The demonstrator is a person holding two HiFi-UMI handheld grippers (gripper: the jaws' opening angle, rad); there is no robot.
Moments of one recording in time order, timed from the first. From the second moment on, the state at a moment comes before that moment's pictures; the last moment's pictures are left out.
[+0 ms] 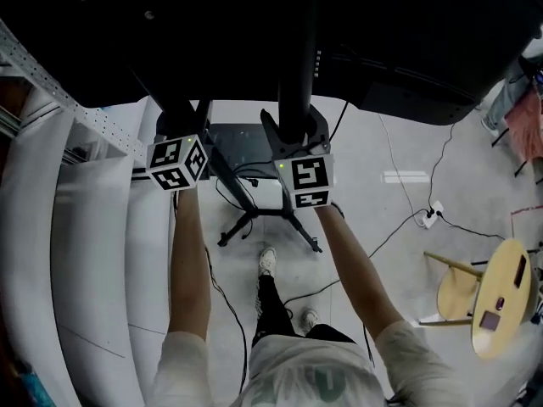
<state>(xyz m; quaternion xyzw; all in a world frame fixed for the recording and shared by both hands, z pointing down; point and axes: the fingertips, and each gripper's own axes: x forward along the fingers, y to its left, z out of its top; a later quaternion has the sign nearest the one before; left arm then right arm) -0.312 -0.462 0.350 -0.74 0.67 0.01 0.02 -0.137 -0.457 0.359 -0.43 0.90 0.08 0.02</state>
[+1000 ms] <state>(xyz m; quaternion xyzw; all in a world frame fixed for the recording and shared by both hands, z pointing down) -0.191 -0.179 0.351 -0.70 0.71 0.01 0.01 -0.017 -0.201 0.366 -0.38 0.92 0.07 0.01</state>
